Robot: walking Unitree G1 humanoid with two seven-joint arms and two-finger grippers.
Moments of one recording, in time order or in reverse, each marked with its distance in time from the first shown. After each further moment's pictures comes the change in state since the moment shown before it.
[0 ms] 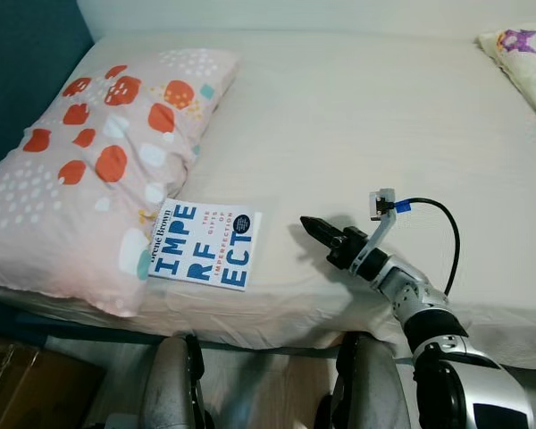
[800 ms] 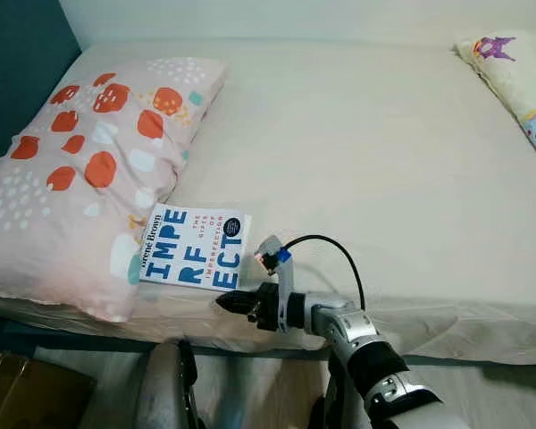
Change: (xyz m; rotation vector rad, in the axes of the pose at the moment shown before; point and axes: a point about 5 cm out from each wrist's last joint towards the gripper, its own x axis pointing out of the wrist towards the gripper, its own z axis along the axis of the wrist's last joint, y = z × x) left arm -0.006 0.001 -0.016 -0.015 0.036 0.016; right arm 0.045 0.008 -0.086 -0.099 0.510 -0.170
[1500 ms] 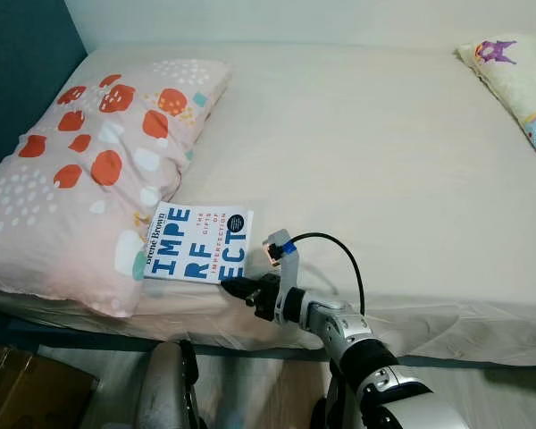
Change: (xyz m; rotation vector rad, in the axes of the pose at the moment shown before) left arm 0.002 0.001 0.005 0.001 -0.013 0.002; right arm 0.001 -0.011 0.004 0.088 -0.147 -0.110
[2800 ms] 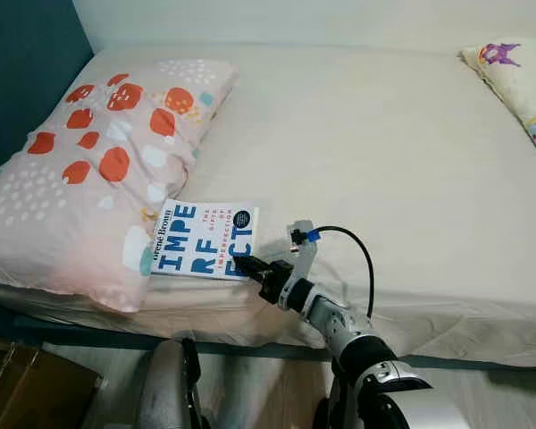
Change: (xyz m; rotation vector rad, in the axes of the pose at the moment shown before) left arm 0.000 -0.002 0.000 0.000 0.000 -0.005; right arm -0.005 -0.011 0.012 0.143 -0.203 -0.083
